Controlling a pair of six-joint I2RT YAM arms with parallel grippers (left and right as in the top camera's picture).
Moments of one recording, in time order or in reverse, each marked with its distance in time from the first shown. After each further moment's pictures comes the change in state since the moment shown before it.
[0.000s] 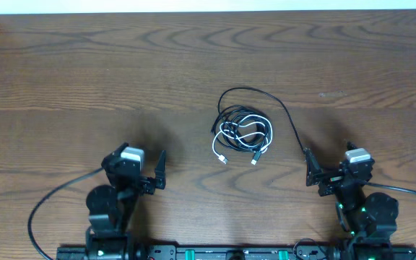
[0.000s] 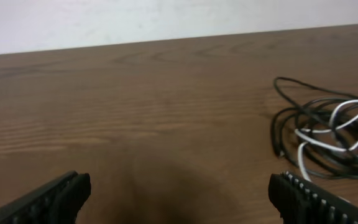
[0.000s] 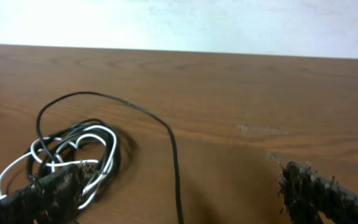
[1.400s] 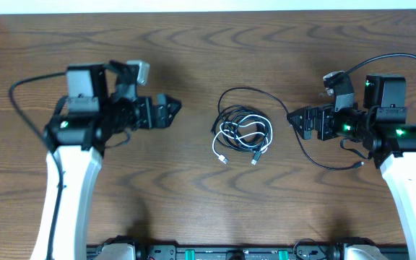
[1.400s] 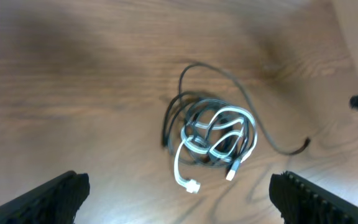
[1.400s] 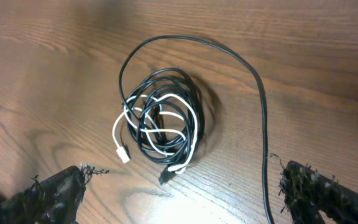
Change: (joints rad) left arm -0.043 1.035 1.059 -0.645 0.323 -0.135; right arm -0.003 1.106 0.914 -0.543 -0.339 -0.046
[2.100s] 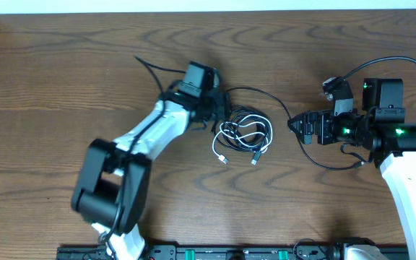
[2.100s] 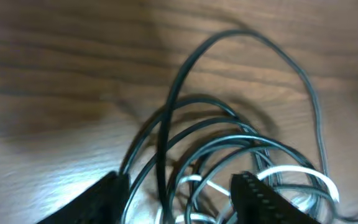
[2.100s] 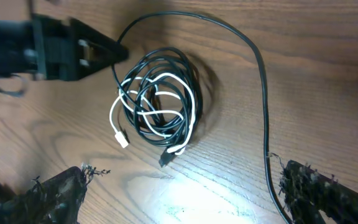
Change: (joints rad) left arm -0.409 0.556 0.000 0.426 -0.304 -0.441; right arm 0.000 0.002 0.000 -0.076 0.026 0.002
